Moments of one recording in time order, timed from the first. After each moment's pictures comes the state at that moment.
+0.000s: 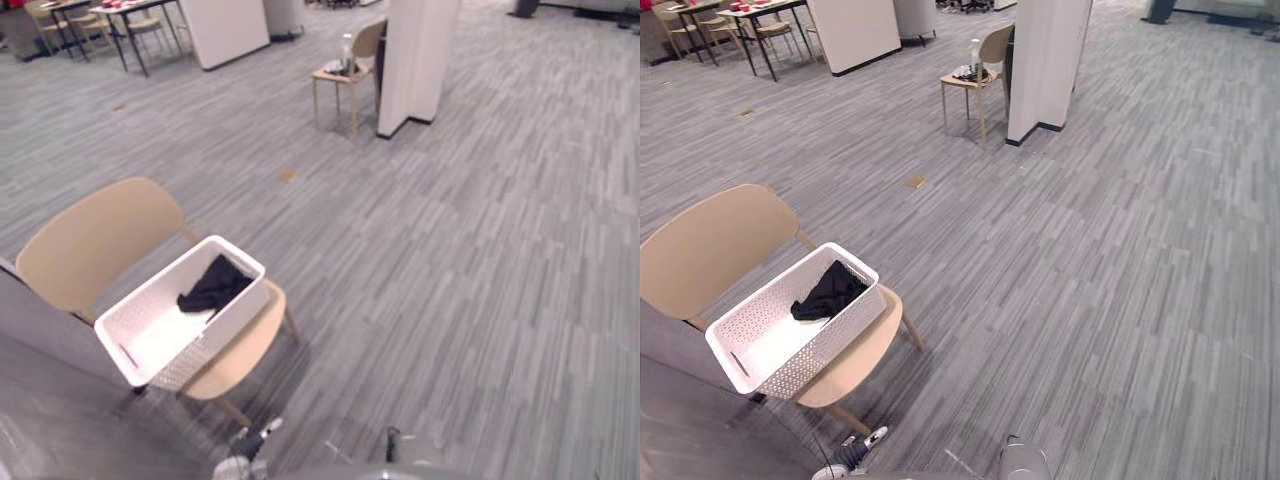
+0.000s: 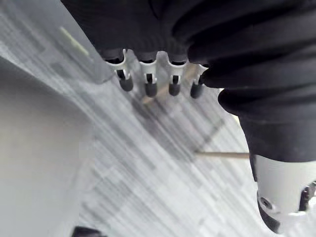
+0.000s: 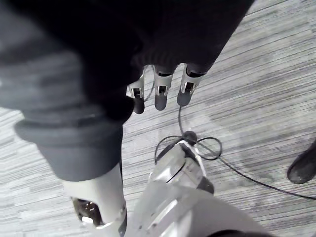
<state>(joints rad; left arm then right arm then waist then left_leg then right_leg) 0.07 -0.01 0.27 1.10 0.01 -0.08 0.06 0.16 -0.06 -0.60 1.19 0.30 -0.02 0.04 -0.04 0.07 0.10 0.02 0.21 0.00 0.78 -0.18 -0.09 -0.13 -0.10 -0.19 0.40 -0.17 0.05</state>
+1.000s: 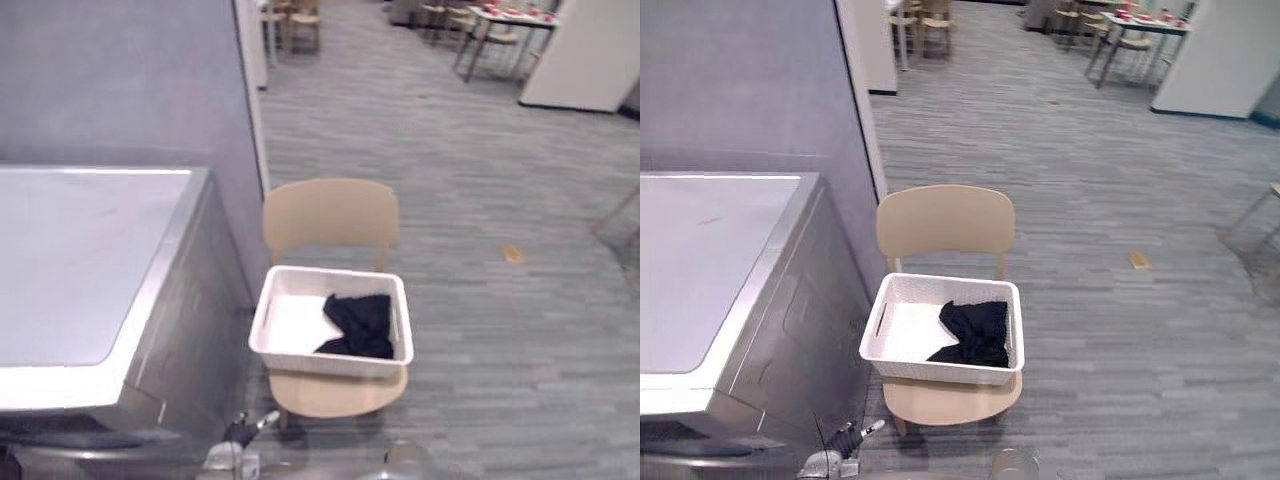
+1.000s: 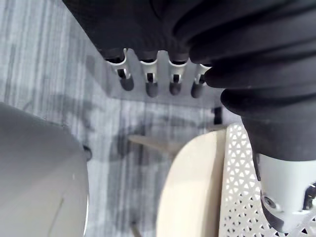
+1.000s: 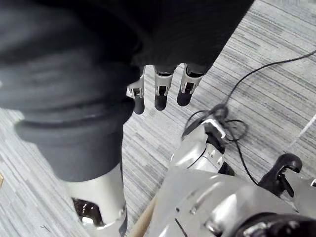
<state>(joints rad) 0.01 0.10 0.04 1.14 0.00 -0.07 0.07 0.18 -0.02 -0.59 1.19 0.36 -0.05 0.04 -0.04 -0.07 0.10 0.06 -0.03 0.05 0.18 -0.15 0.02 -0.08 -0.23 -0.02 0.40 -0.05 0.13</state>
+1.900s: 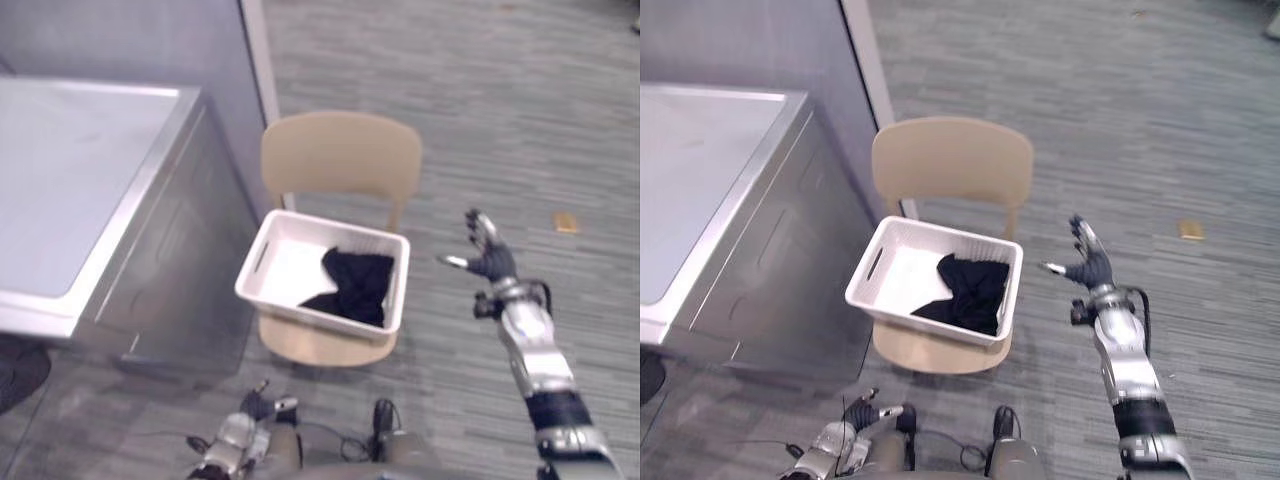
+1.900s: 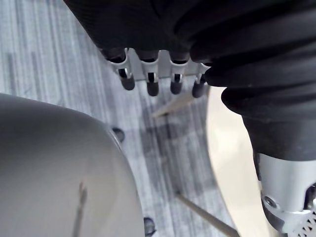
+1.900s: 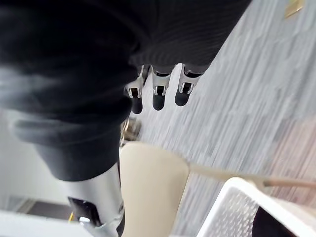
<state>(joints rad) -0.07 0.13 -0.13 1.05 0.17 -0.10 0.05 -0.28 -0.43 0.03 0.28 0.10 -0.14 0.03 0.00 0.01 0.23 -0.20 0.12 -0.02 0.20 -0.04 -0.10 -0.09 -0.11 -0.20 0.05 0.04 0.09</state>
